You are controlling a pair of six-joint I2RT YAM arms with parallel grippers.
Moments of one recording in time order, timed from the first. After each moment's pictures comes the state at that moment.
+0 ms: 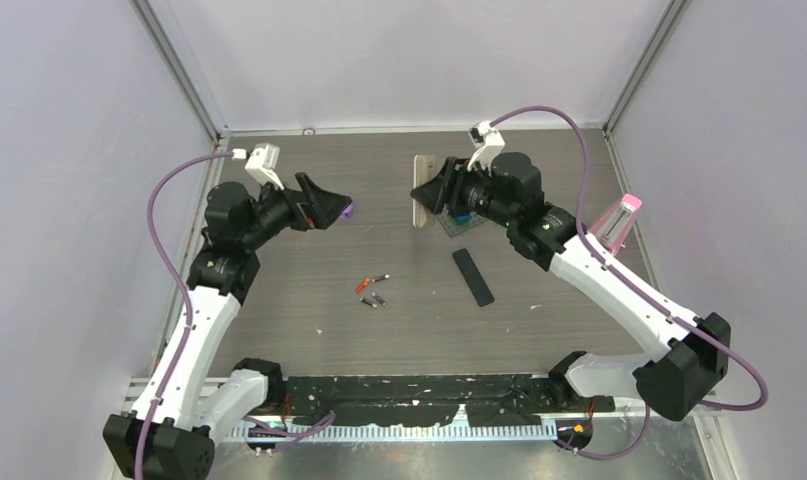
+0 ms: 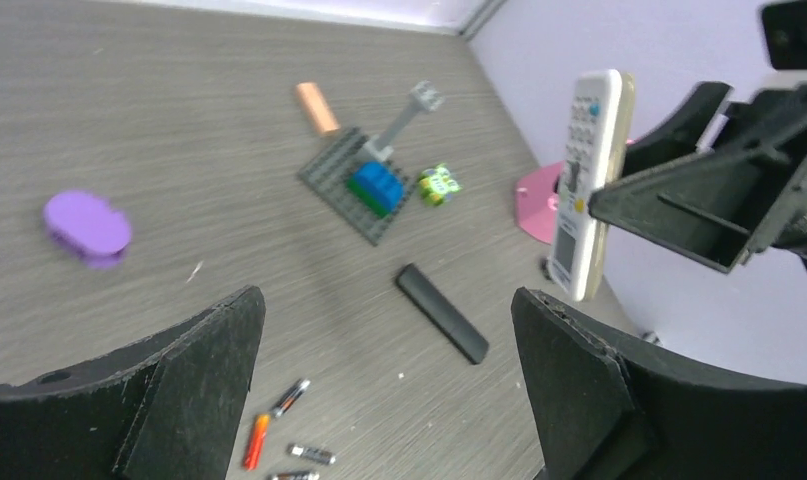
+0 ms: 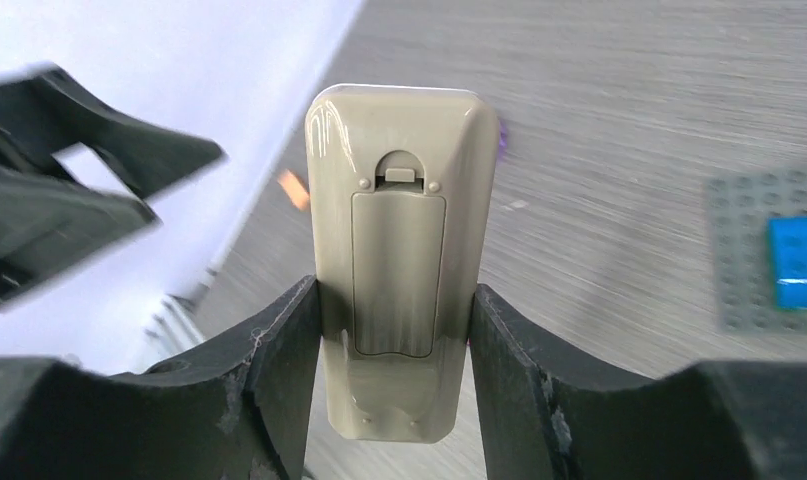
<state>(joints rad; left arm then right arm) -0.16 0.93 0.91 -0.17 0.48 -0.50 0.62 1.28 1.16 -0.18 -0.16 0.49</state>
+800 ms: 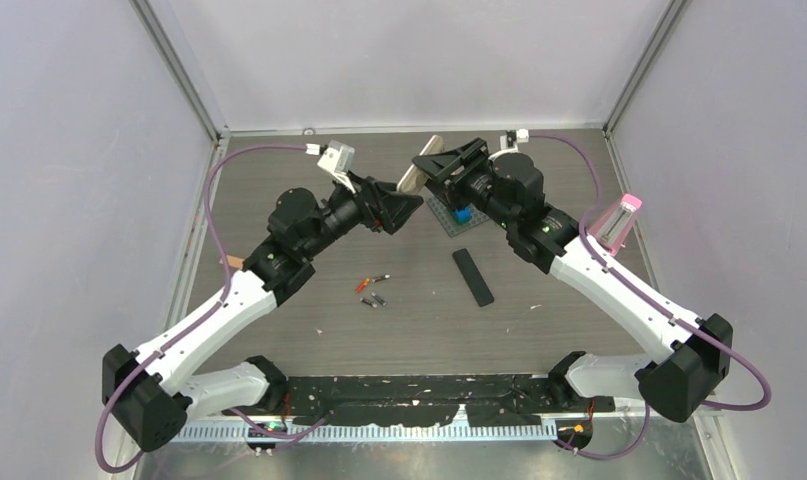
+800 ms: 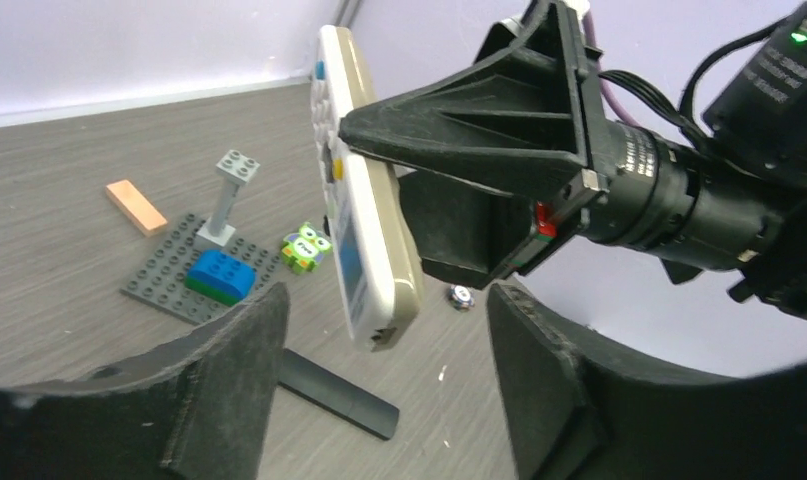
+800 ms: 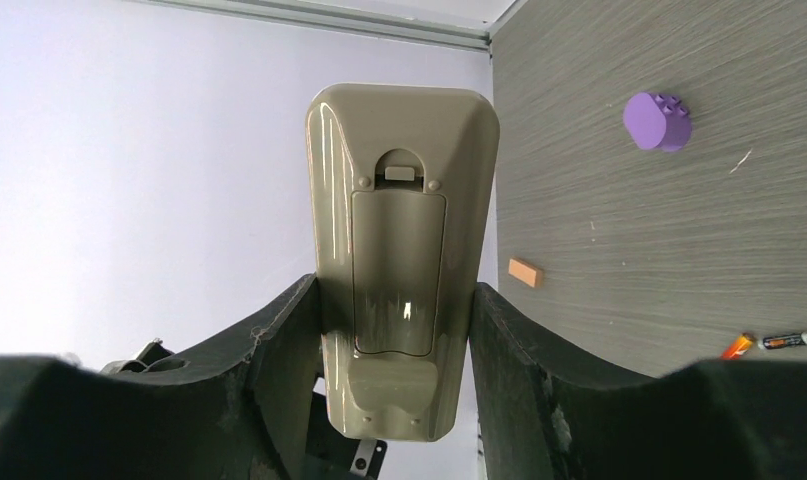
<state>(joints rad) -0.67 1.09 0.94 0.24 0.20 -0.50 0.65 1.25 1.17 -0.07 0.03 1.32</state>
